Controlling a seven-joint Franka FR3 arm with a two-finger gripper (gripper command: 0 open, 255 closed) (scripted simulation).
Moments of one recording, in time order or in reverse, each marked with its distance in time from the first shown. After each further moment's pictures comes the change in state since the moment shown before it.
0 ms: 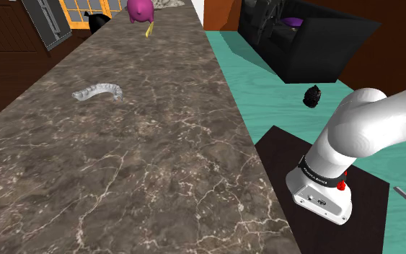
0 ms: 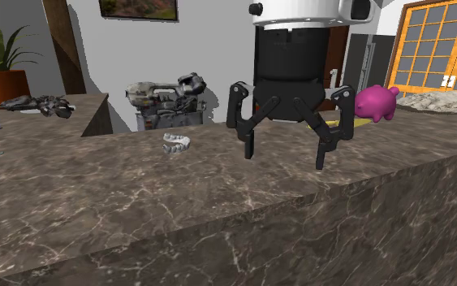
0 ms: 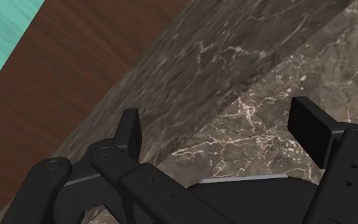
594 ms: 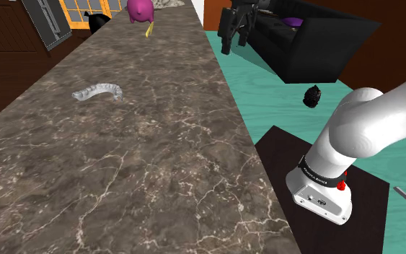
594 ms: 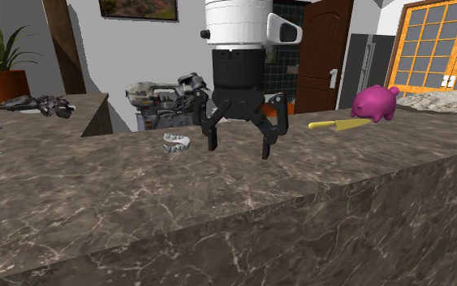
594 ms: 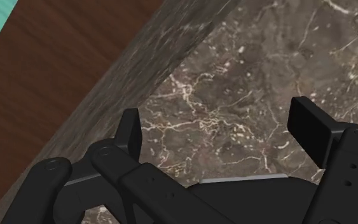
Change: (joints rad) arm 0.033 0.135 0.138 0.051 0.080 0.082 0.157
